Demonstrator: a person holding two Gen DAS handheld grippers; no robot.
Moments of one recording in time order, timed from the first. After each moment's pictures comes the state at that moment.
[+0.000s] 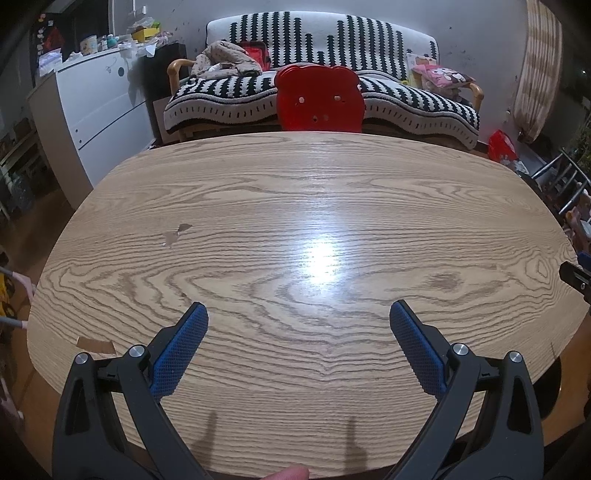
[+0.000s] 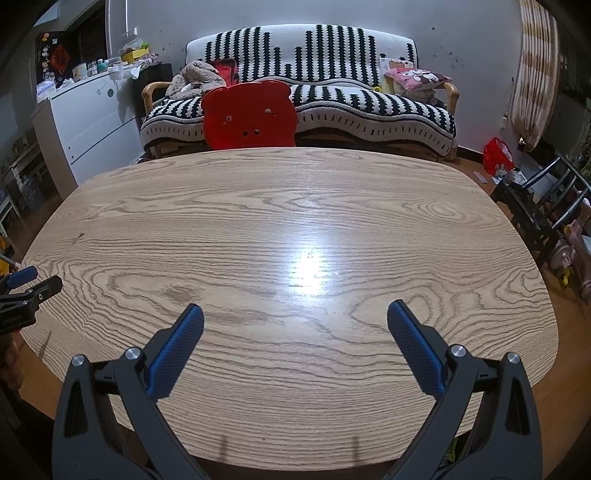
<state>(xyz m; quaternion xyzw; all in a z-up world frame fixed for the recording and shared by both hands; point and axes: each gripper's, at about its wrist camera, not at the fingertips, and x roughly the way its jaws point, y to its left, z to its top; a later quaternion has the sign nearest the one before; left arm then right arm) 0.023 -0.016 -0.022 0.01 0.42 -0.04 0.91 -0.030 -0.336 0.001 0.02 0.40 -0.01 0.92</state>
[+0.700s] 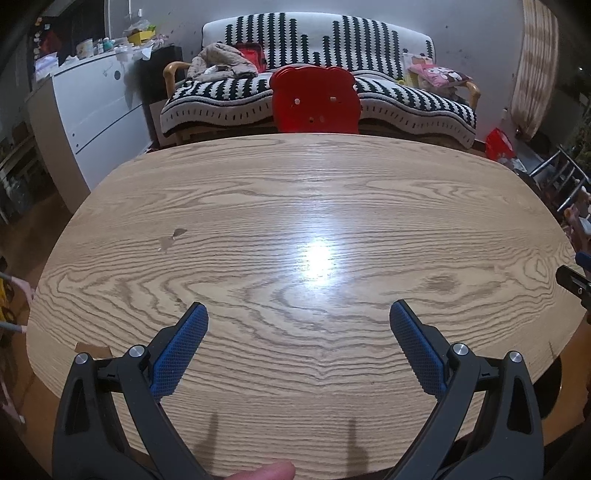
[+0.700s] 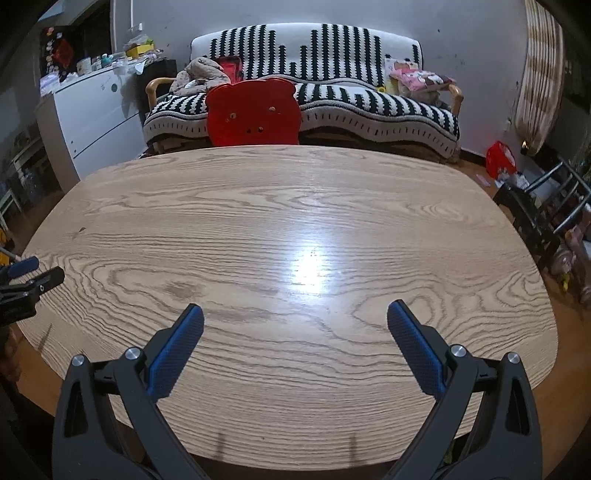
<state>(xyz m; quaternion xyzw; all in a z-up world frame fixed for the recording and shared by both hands) 0.021 -0.022 -0.021 0.02 0.41 -0.04 0.91 -0.030 -0.330 0.001 0.00 0.40 0.00 0.92</state>
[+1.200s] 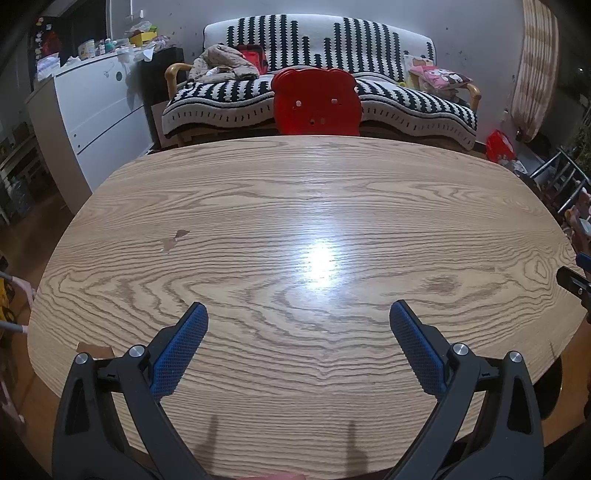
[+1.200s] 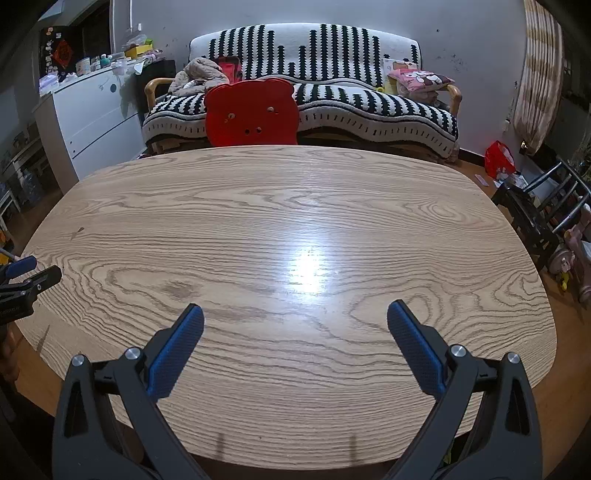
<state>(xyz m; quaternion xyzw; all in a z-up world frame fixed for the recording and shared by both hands) 0.021 -0.020 -0.021 0.02 0.41 -0.04 0.91 -0.029 -0.333 0.000 0.01 0.40 -0.01 0.92</state>
